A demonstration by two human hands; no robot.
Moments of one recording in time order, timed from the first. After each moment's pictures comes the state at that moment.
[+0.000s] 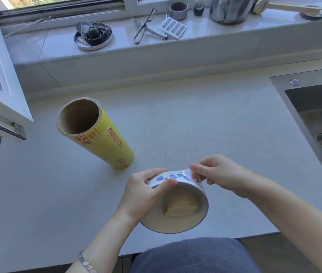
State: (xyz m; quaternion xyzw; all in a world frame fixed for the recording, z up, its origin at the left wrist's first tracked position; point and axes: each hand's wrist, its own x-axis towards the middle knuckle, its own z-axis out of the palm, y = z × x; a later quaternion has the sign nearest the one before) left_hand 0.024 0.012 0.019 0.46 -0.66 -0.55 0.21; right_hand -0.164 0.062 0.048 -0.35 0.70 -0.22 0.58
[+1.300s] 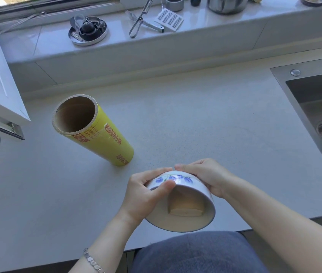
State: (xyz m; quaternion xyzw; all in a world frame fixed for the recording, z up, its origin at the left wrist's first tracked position) left_hand 0.024 0.022 0.018 0.41 -0.64 -0.59 0.26; right_hand -0.140 0.056 0.016 -0.12 0.68 -0.31 0.65
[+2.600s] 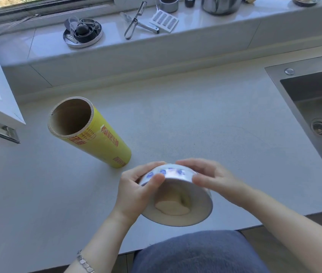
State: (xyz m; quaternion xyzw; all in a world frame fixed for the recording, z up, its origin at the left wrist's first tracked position) left_hand 0.026 0.015 0.024 0.43 -0.61 -0.60 0.31; right_hand -0.156 0.089 0.035 -0.39 0.54 -0.38 0.64
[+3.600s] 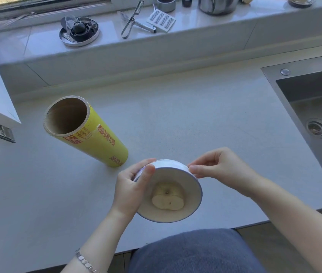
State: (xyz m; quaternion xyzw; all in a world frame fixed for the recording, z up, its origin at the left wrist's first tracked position) left_hand 0.024 0.014 0.010 0.48 -0.56 -0.60 0.31; right_hand -0.171 0.082 0.050 -0.36 0.67 -0.35 0.55
